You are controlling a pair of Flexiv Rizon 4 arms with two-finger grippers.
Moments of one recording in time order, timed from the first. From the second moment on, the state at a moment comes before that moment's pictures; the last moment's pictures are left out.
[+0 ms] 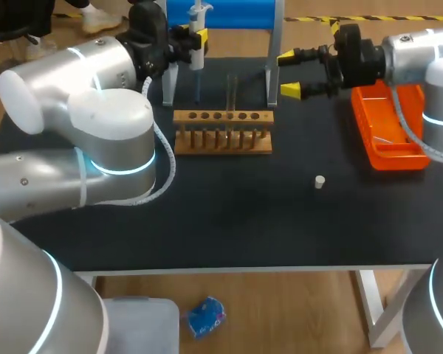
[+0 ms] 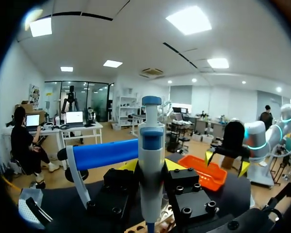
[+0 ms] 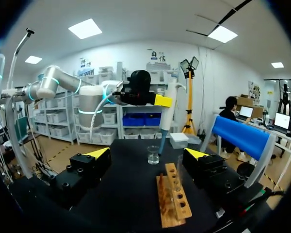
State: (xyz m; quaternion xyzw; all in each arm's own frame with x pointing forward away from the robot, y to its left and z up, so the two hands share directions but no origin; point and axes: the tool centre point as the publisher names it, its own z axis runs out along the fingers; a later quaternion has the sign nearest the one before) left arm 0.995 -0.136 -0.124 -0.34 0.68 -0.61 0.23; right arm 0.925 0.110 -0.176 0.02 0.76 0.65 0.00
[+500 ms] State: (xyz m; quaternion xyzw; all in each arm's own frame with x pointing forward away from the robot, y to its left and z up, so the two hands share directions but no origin) left arm 1.055 -0.120 -0.141 -0.40 0.68 -0.57 0.22; right arm 0.975 0.103 -0.192 0.15 0.77 0.62 0.02
